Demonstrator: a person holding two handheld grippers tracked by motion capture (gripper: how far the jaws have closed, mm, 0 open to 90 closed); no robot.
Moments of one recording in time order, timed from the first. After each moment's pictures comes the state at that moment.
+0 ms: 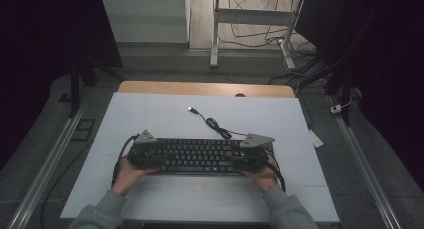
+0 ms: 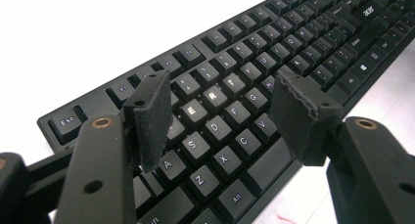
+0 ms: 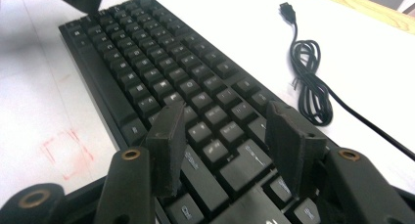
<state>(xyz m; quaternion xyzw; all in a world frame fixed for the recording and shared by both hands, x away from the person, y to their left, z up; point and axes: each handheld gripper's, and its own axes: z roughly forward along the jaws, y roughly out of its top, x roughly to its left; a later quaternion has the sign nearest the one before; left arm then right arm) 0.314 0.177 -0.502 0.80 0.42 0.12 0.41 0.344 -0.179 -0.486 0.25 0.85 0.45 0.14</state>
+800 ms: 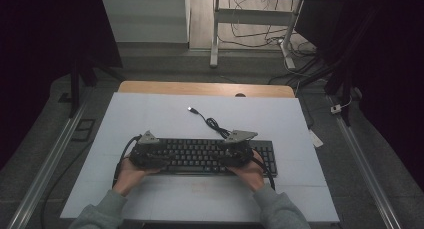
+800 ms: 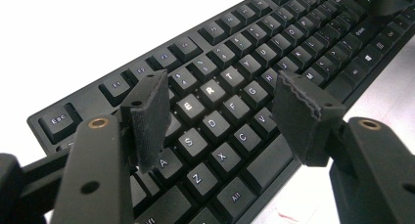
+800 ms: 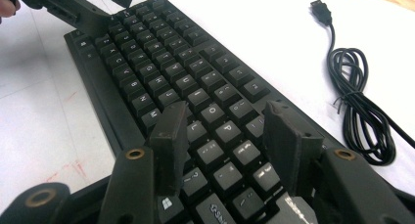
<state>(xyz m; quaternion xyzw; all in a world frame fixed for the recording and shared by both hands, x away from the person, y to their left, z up) 0.315 0.173 -0.505 0.81 0.42 0.11 0.40 0.358 -0.140 -0.493 0.24 0.86 0.43 0.11</state>
